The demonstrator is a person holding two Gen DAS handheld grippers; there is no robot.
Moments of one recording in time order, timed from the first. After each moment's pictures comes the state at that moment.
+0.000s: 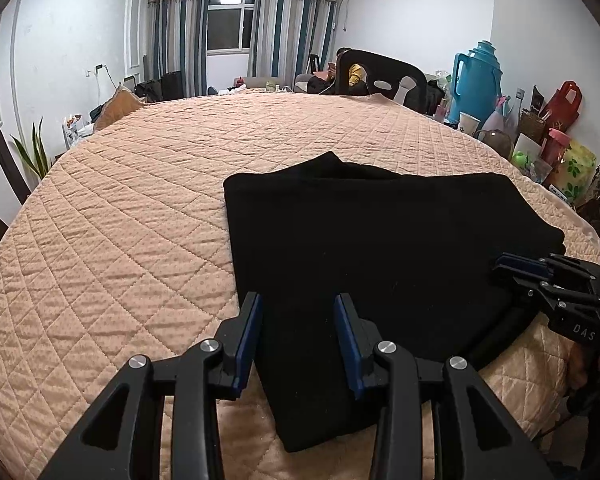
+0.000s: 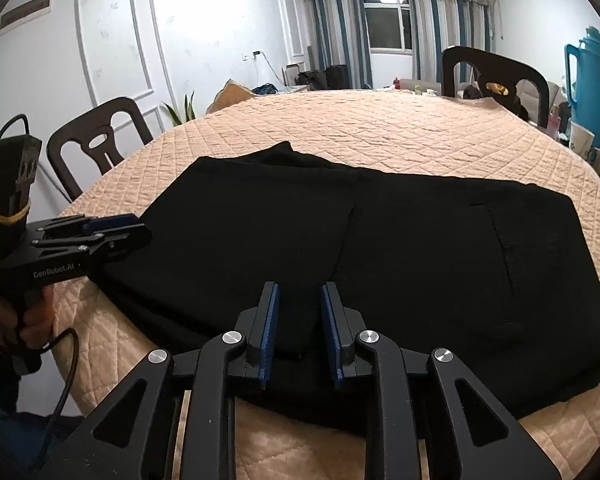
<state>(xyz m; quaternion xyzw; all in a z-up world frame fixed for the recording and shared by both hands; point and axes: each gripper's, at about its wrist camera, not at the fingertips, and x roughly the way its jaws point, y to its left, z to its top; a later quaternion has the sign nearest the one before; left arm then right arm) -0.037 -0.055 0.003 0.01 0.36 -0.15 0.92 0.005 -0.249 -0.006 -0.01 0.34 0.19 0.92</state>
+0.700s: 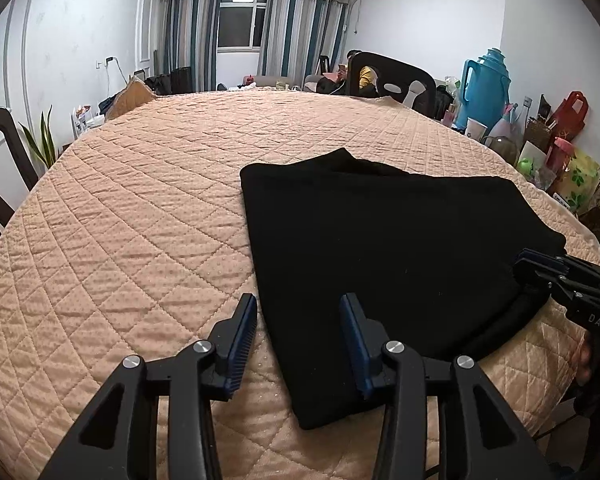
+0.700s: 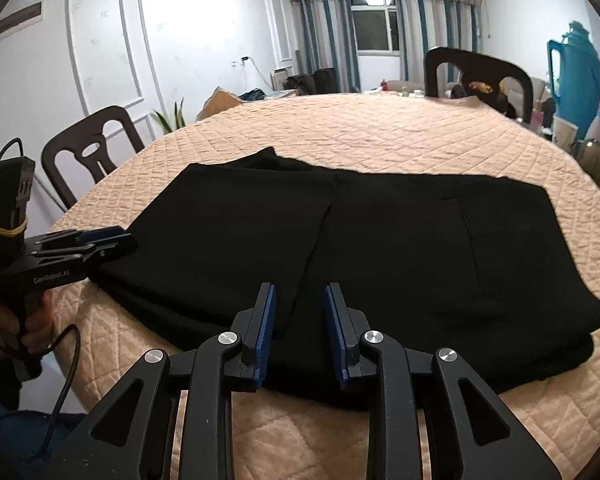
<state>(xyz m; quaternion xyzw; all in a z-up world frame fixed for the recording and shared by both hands) -0.045 -0.041 0.000 -0.01 0.37 -0.14 0.92 -0.004 -0.260 0.003 0.01 0.34 0.17 0.93</state>
